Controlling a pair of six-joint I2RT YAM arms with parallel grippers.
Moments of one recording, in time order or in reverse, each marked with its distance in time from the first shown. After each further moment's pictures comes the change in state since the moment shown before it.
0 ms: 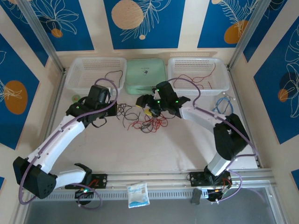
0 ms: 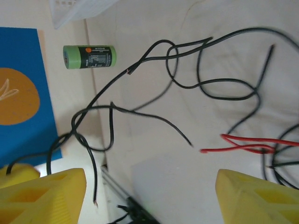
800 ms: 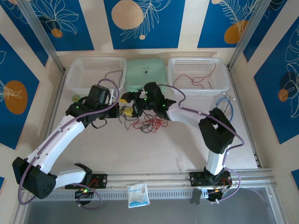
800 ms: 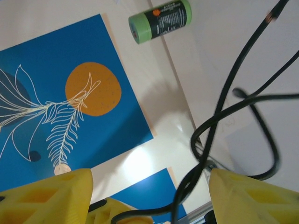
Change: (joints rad) left arm -0.023 0.000 0.010 -0.029 0.088 0.053; right arm 0.119 0.134 0.060 0.391 -0.108 0.549
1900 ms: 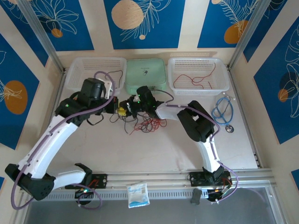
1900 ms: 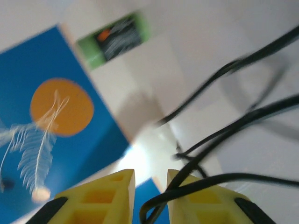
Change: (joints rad) left arm -0.043 -0.035 0.231 -0.111 -0.027 0.076; right arm -0.027 0.339 0.116 0.120 -0.080 0.011
